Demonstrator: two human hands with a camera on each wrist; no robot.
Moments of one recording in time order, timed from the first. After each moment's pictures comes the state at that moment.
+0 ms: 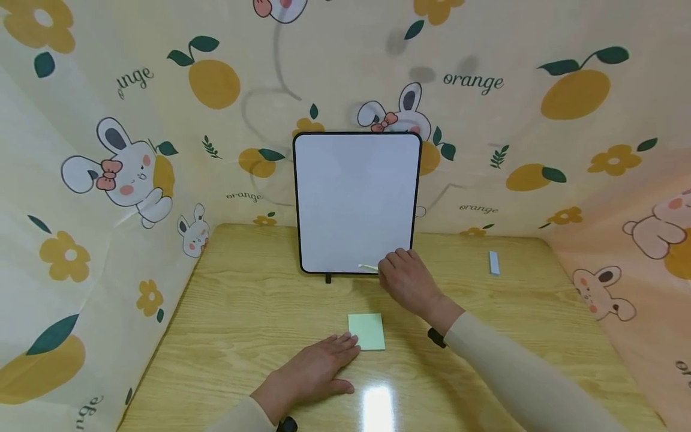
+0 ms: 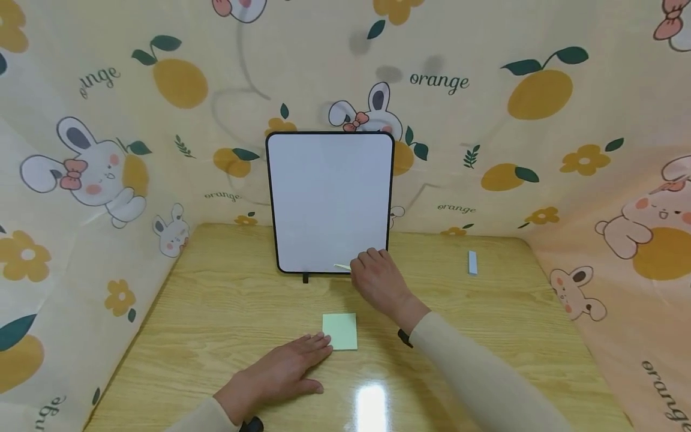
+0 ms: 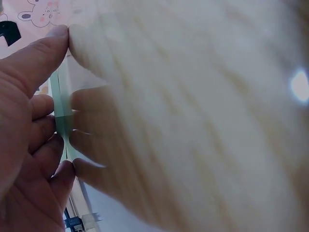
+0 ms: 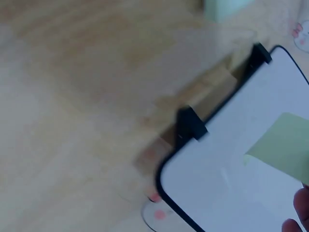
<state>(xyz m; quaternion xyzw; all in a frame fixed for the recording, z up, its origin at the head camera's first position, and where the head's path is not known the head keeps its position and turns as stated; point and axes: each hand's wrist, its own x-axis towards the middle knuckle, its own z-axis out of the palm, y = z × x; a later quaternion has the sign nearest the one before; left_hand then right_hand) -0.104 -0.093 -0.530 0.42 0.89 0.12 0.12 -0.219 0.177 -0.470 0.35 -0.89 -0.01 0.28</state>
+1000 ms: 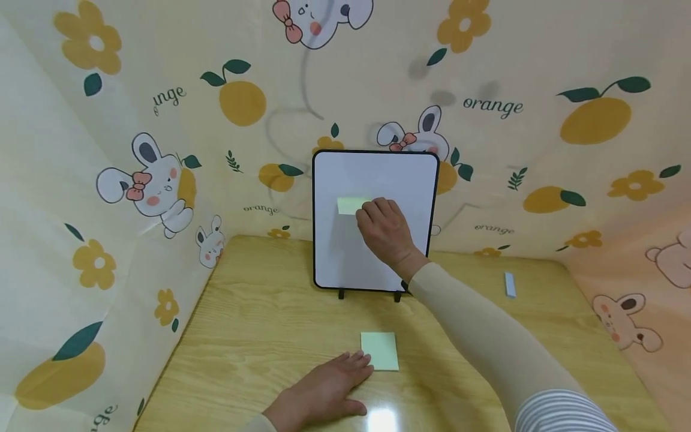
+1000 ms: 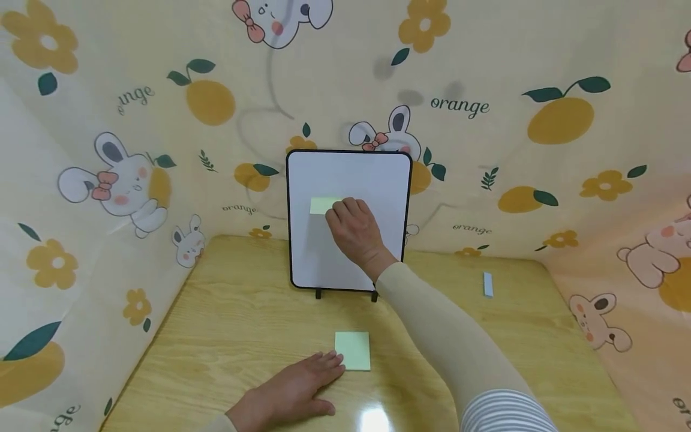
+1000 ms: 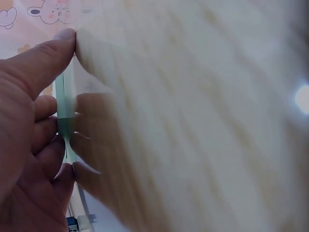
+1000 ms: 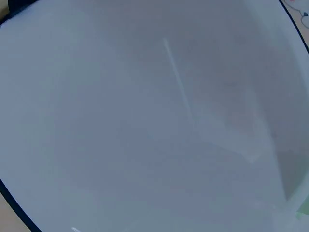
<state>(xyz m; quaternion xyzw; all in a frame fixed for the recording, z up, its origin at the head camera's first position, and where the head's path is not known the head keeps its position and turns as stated) -0.100 -0.096 -0.530 0.42 0.89 0.14 0.11 -0.320 0.091 -0.390 0.36 -0.77 -0.01 0.53</state>
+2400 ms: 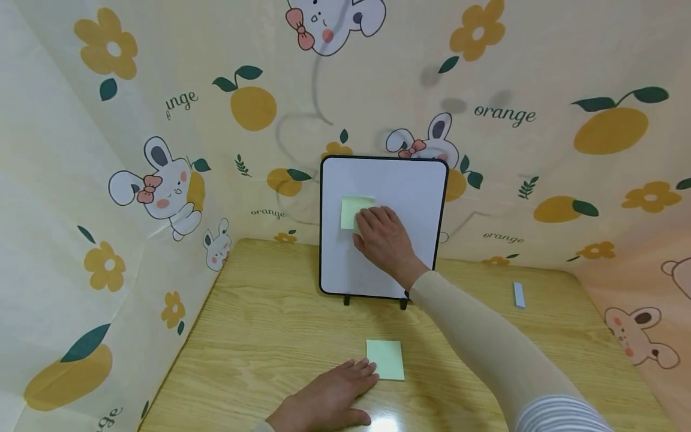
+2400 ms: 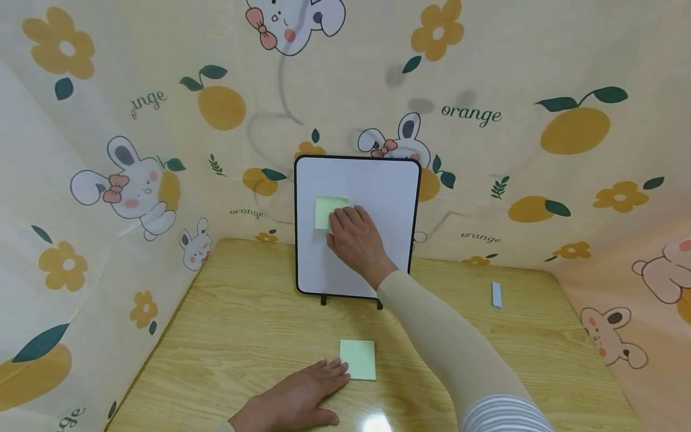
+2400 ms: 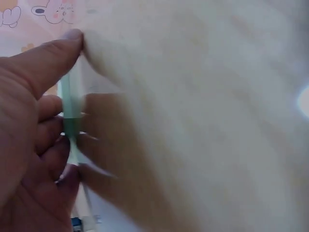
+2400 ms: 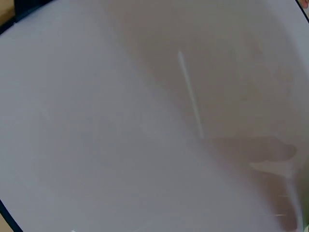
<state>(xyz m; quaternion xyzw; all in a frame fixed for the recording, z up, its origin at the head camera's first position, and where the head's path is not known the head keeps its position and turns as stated) -0.101 -0.100 -0.531 0.44 0.89 0.12 0.09 -0.328 0.084 -0.410 0.33 -0.86 -0.05 0.38</state>
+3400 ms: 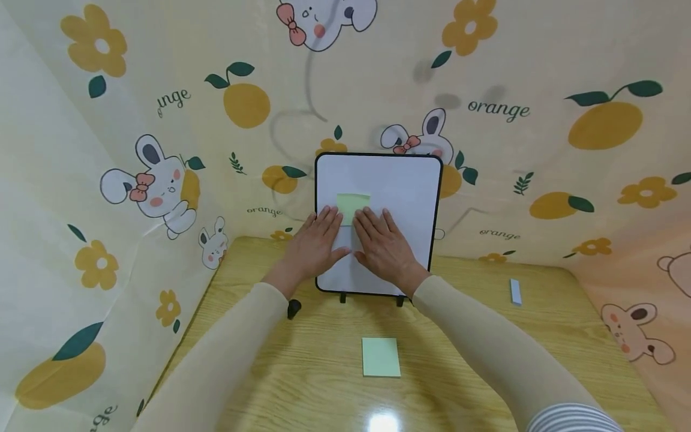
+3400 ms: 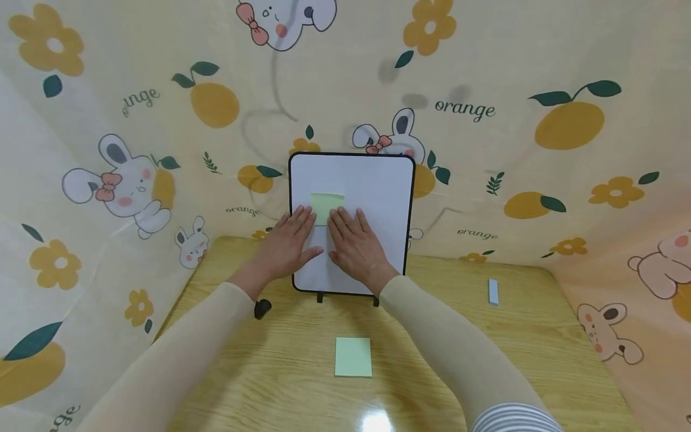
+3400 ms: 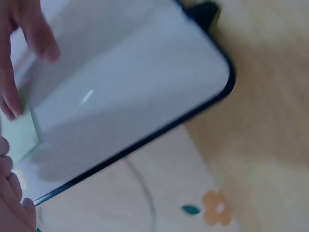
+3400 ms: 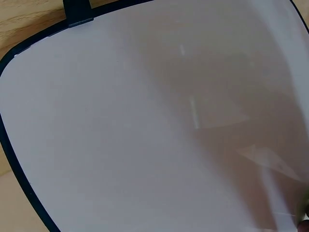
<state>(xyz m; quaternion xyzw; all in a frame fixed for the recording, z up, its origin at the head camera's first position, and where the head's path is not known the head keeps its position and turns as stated) -0.288 -0.125 -0.399 0.26 0.96 -0.02 -0.10 -0.311 0.101 -0.422 0.32 -0.91 -0.15 0.20</state>
